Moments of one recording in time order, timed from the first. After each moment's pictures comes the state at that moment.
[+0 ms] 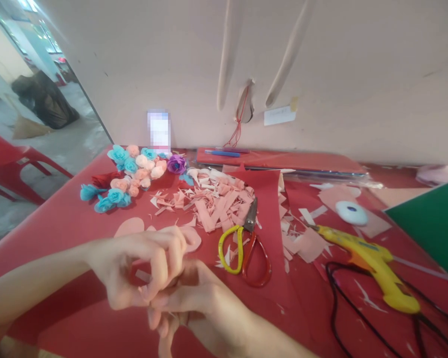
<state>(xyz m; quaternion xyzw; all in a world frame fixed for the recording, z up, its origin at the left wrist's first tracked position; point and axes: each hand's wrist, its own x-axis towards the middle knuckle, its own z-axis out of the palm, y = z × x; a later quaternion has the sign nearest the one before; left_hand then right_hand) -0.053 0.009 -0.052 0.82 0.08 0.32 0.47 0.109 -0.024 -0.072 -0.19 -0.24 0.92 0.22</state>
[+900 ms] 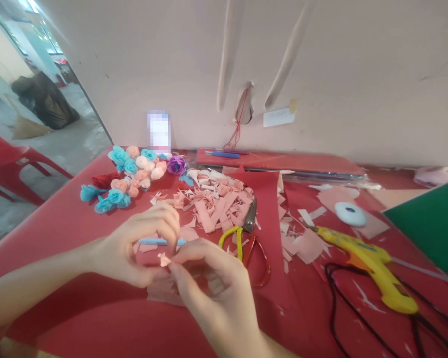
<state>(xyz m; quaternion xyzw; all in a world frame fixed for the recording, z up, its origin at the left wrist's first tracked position) -0.048 0.007 -0.044 0.84 0.22 0.41 0.28 0.113 -0.031 -0.052 -0.39 -0.54 0.57 0.48</state>
